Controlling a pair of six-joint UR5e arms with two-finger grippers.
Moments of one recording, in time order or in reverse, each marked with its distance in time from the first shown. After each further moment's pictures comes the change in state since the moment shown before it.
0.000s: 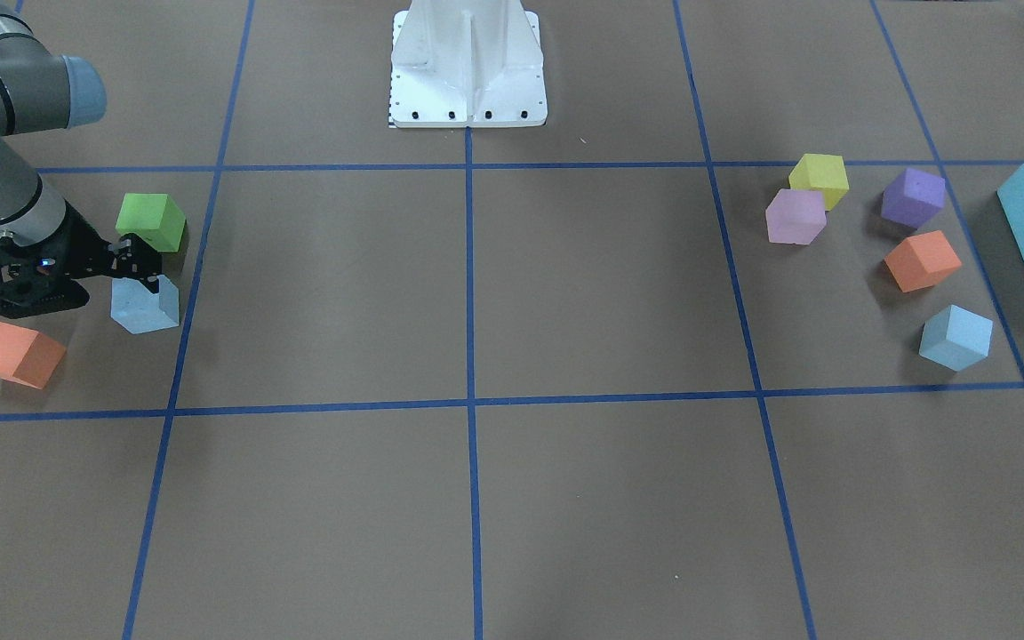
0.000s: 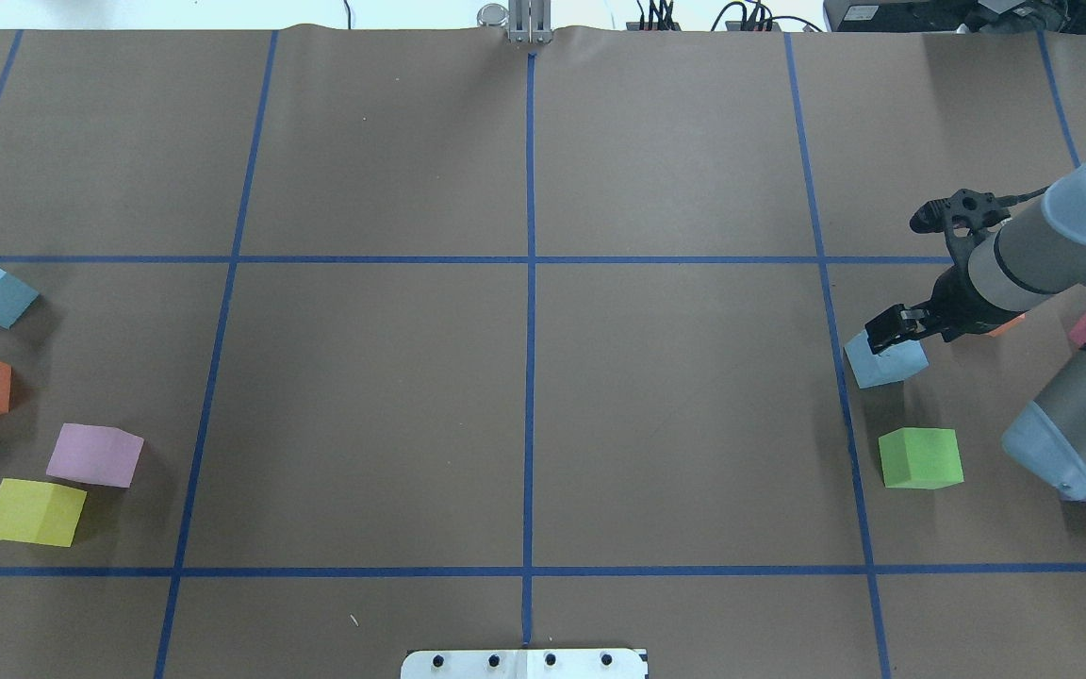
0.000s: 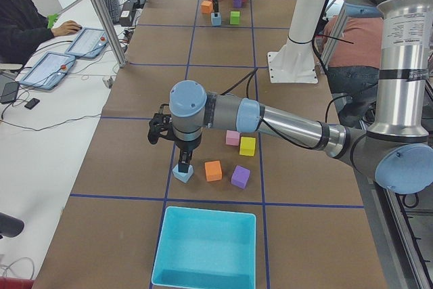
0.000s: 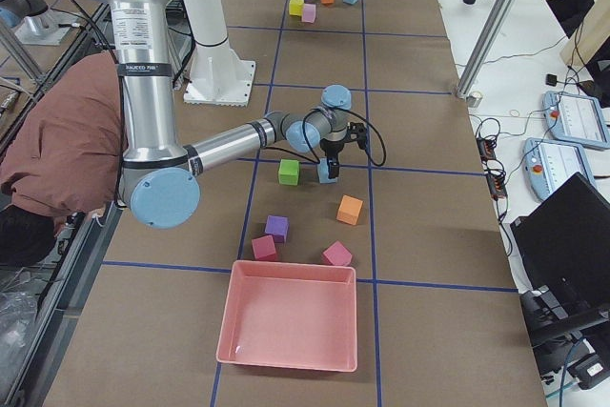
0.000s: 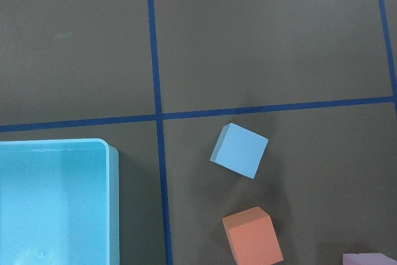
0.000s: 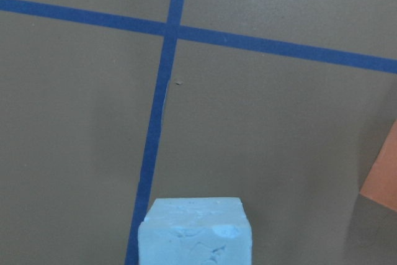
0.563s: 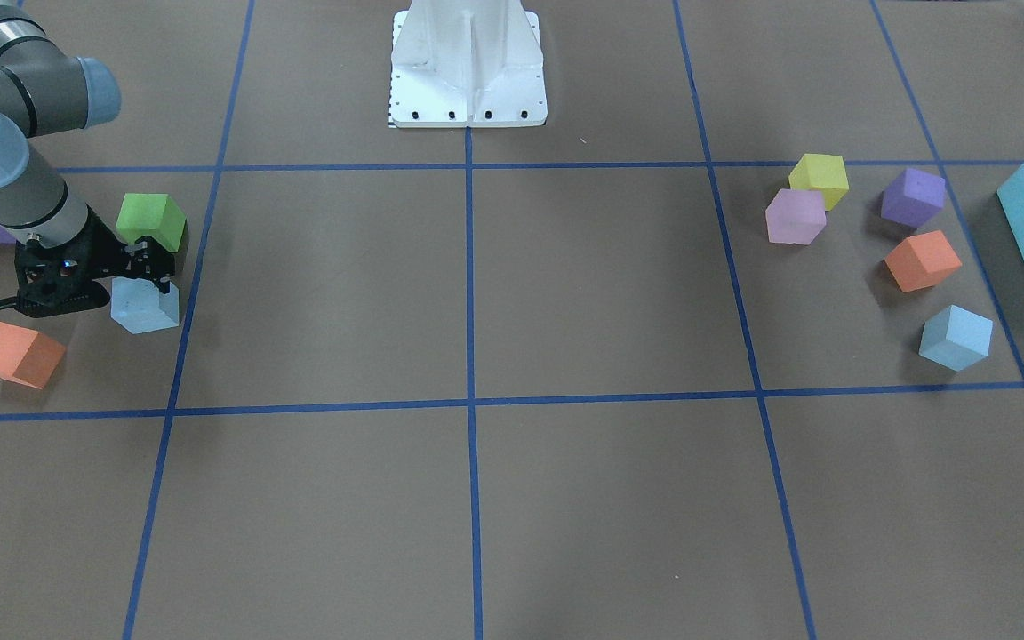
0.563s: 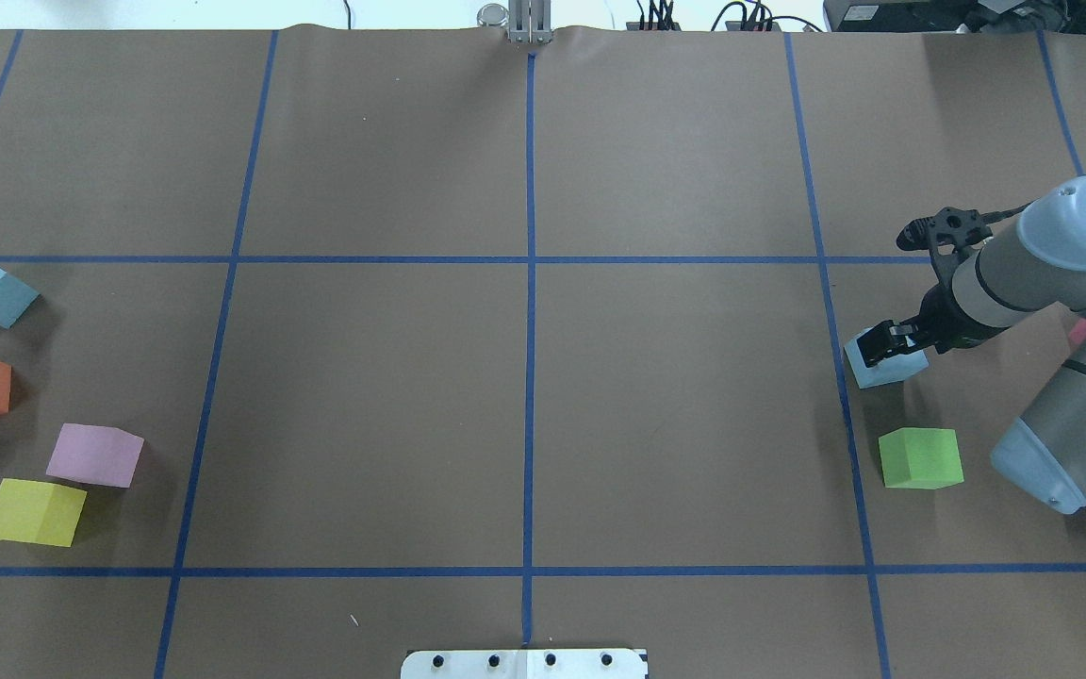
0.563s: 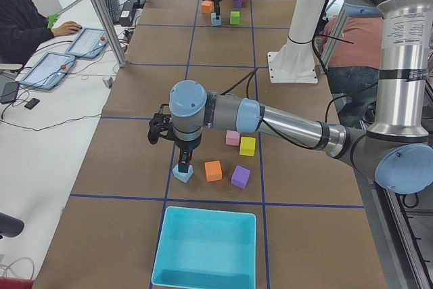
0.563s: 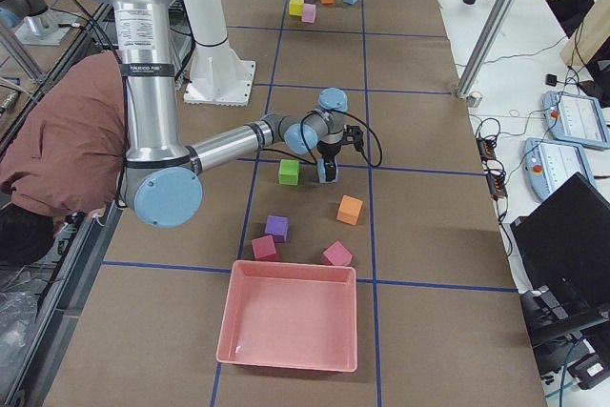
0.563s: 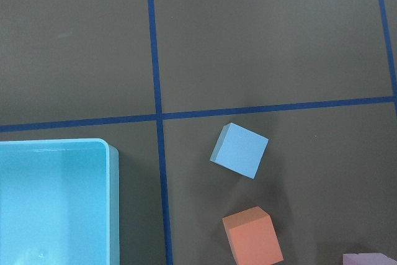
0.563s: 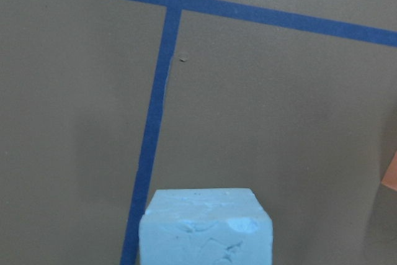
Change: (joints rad) left arm 0.000 0.000 0.000 0.000 0.000 -0.001; right arm -0.033 0.000 -0.018 0.008 -0.032 0.006
